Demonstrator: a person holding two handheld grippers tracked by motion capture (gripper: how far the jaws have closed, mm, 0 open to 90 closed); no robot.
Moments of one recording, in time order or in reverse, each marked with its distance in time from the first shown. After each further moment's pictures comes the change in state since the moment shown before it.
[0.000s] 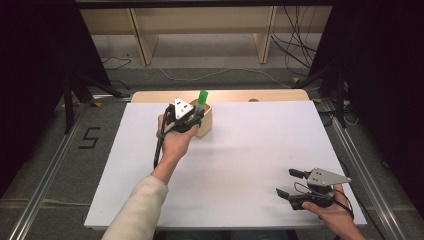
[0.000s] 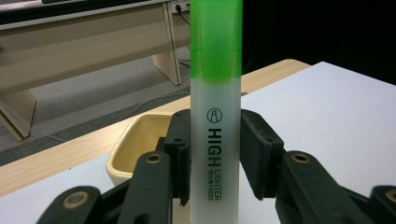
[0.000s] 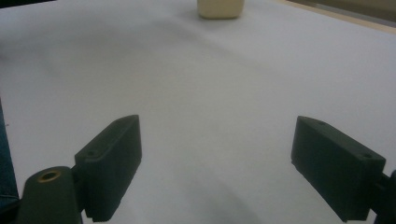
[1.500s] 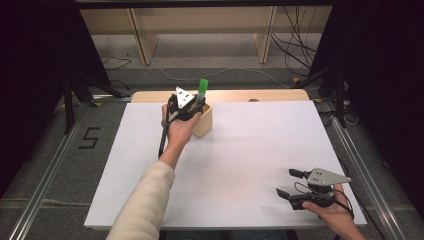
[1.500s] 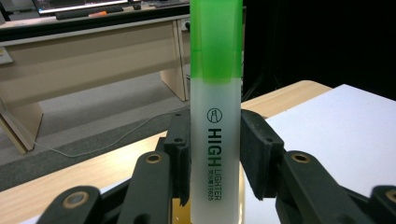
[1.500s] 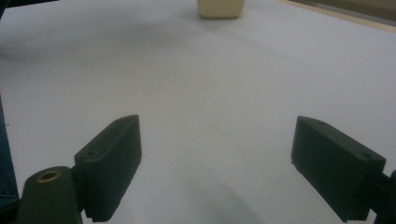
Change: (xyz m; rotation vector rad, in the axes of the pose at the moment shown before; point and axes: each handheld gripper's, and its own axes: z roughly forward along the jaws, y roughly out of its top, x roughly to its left) left arm 0.018 0.006 0.041 -0.078 0.033 -0.017; right arm 0.000 0.000 0.000 0.003 0.000 0.011
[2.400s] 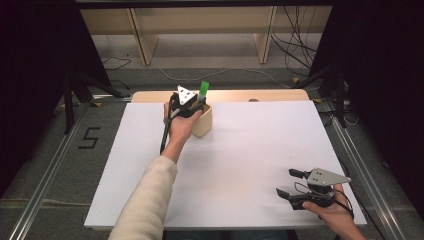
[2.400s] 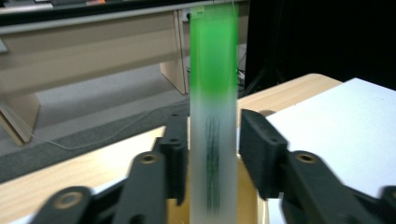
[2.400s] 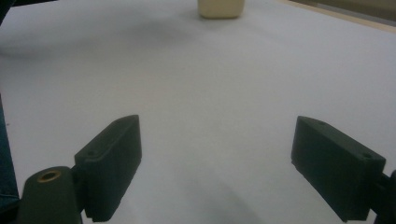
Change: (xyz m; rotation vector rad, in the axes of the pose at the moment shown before) left arm 0.007 -0.008 0.019 0.058 -0.002 -0.034; right arm 0.000 0.000 0.000 0.003 0.001 -0.004
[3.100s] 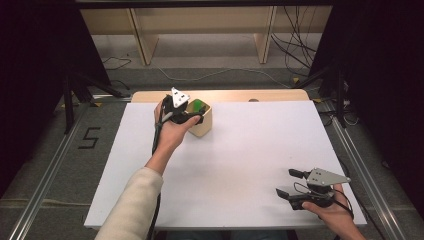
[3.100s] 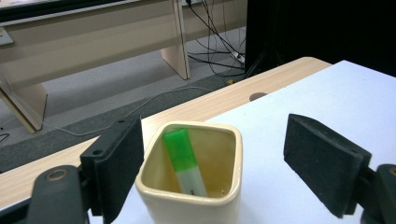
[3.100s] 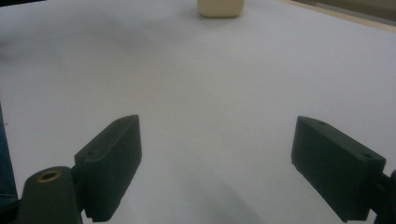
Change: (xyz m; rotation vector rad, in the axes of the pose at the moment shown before) left arm -0.006 0.017 -0.052 0.062 0.006 0.057; right arm 0.000 0.000 0.001 -0.001 0.001 -0.008
